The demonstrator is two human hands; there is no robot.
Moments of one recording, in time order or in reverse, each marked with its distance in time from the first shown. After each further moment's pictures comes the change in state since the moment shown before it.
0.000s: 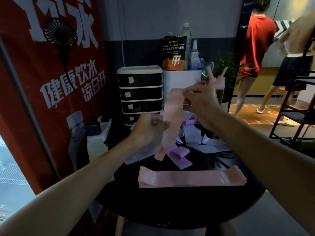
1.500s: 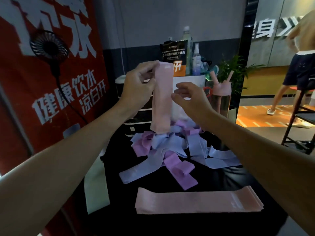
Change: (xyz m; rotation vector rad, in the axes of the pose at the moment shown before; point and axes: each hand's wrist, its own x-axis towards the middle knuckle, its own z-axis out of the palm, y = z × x) left_hand 0.107 0.053 -0.038 0.093 0.294 0.457; right_hand 0.067 0.025 0.009 -0.326 -0.154 -0.321
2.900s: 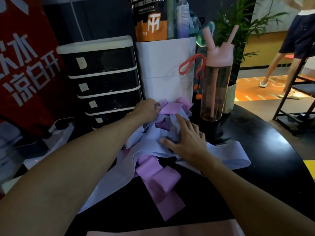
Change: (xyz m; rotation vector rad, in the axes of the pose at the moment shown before) left_hand 0.007 -0.238 0.164 0.711 -0.646 -0.409; right_hand -0.050 0.209 0.027 -0.577 -0.225 0.322
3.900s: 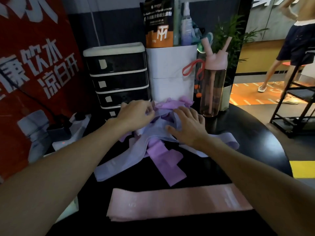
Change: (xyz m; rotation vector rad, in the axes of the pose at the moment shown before) left_hand -0.133 -0.002 -0.067 0.131 0.129 0.118; right_hand -0.018 -0.029 -0.029 -0.193 0.040 -0.153
